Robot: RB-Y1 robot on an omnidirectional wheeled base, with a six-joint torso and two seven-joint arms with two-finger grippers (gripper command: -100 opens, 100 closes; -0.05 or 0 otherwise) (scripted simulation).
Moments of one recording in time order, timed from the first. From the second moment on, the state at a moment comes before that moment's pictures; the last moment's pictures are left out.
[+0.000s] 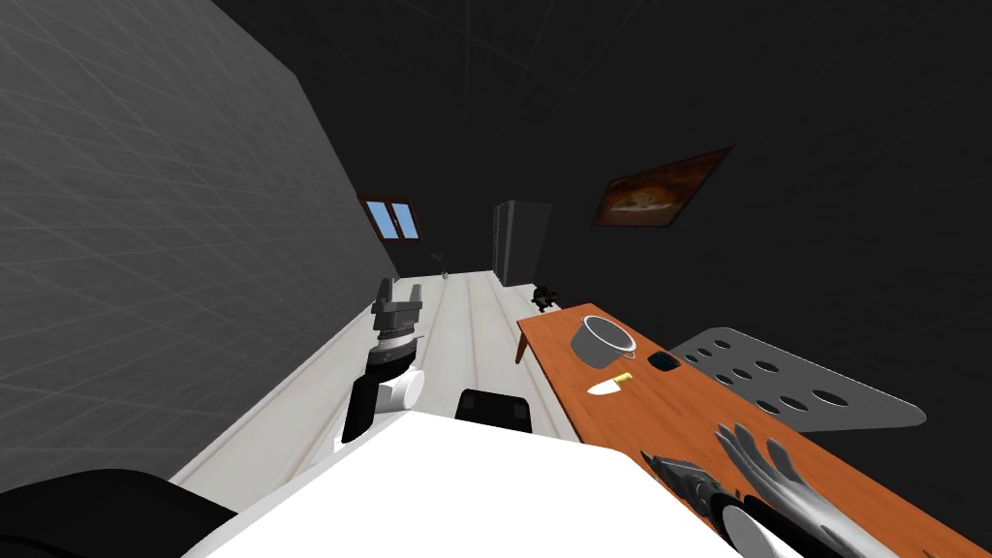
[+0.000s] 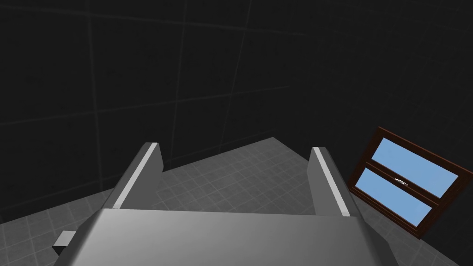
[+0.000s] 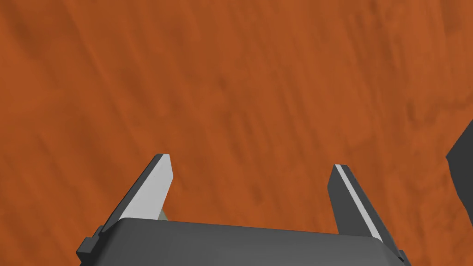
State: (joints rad) left arm 0.55 0.00 0.03 -2.32 0.12 -0.58 0.00; right arm 0.62 -0.50 -0.40 -1.46 -0.71 0.59 -0.89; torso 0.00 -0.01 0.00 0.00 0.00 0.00
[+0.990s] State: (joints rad) left arm 0.55 0.00 0.03 -2.32 0.12 -0.58 0.00; right arm 0.63 -0.58 -0.48 -1.25 -0.90 0.86 -1.15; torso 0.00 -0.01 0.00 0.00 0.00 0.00
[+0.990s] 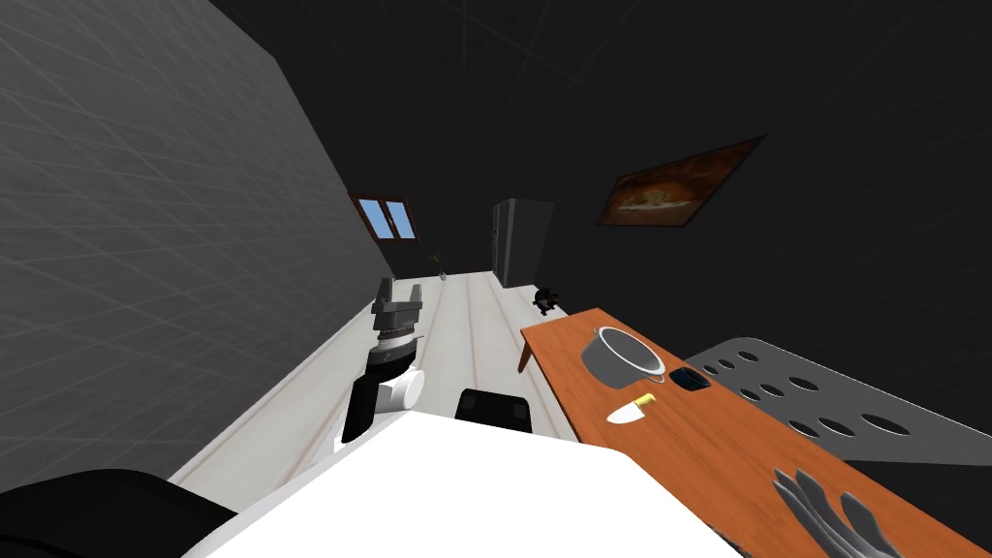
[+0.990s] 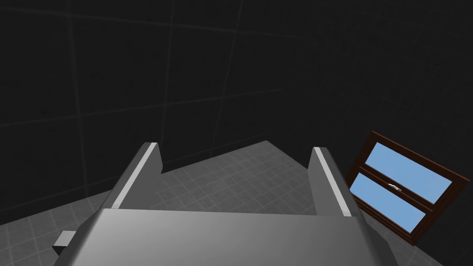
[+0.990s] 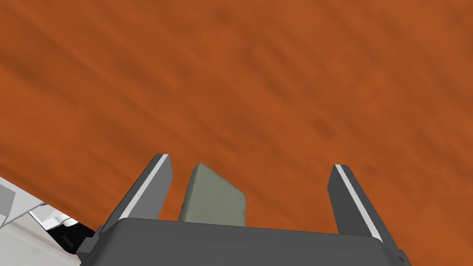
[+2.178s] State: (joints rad) left arm 0.55 0.00 0.03 -2.32 0.12 -0.58 0.00; right arm 0.57 -0.67 -0.54 -1.01 -1.00 1.07 -1.32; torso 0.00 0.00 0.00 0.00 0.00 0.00
